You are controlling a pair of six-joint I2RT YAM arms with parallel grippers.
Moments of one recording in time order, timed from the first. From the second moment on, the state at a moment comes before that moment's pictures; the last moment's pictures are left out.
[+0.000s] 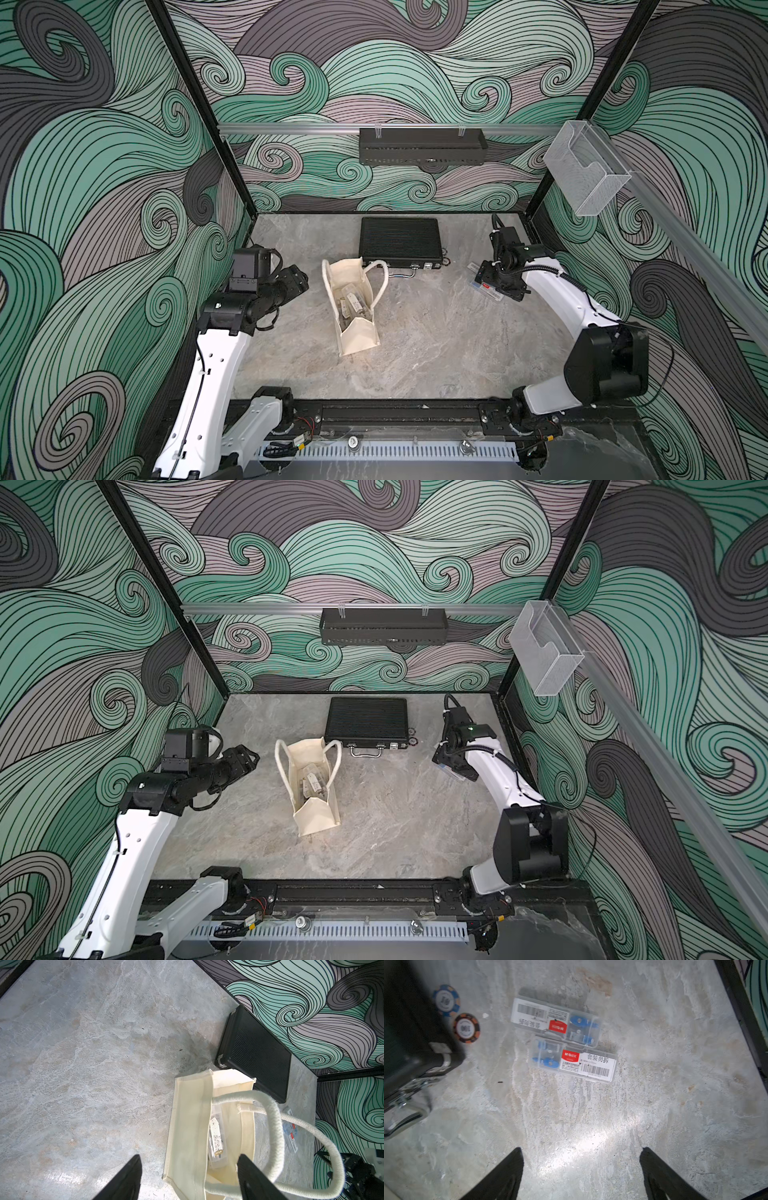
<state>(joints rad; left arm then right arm) -0.05 0.93 1.15 -1.04 0.12 -0.59 0.12 1.53 1.20 -0.96 0.16 0.64</state>
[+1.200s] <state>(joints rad) -0.05 0.93 1.13 -1.04 0.10 -0.61 0.00 1.91 1.44 -0.86 -0.04 0.39</state>
